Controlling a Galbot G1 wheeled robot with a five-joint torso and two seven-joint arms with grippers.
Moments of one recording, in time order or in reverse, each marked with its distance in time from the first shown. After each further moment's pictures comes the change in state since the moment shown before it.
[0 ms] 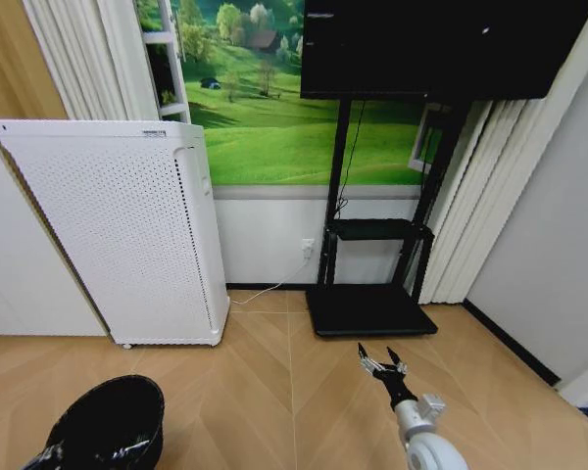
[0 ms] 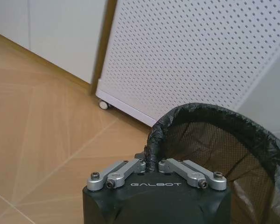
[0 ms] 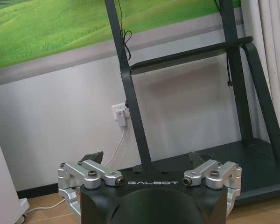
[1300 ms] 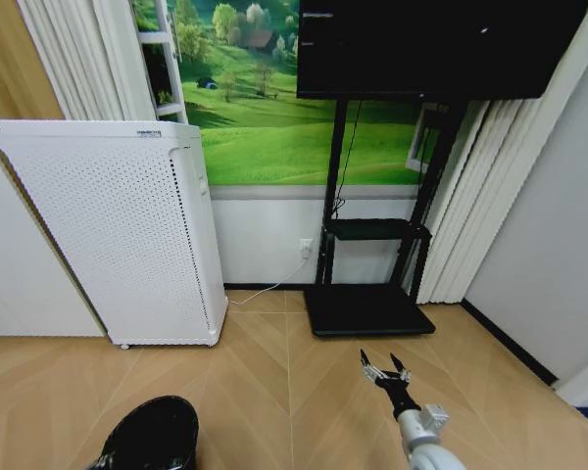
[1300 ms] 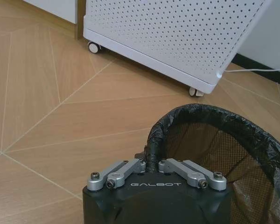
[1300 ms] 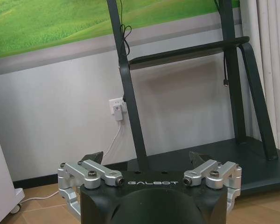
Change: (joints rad) left arm -0.116 0.012 0.219 0.147 0.167 0.072 -0.023; right arm -0.052 0.015 0.013 0.014 -0.047 0.012 0.001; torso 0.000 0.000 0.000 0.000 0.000
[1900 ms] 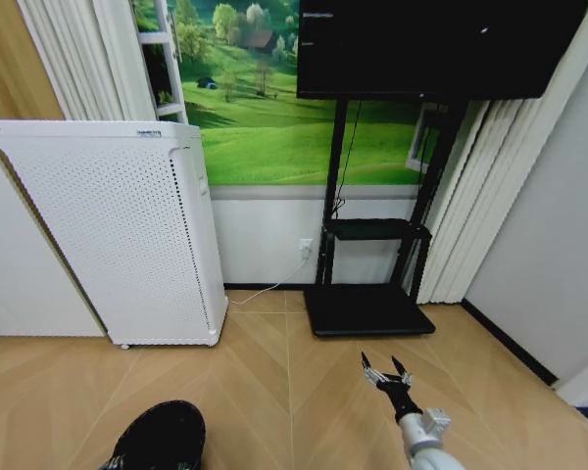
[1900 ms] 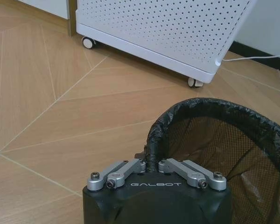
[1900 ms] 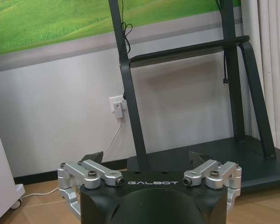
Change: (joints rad) left arm -0.030 -0.012 0.041 0.038 0.083 -0.006 0.015; right arm -0.023 -0.003 0.002 0.011 -0.007 0.002 0.000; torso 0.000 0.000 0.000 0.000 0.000
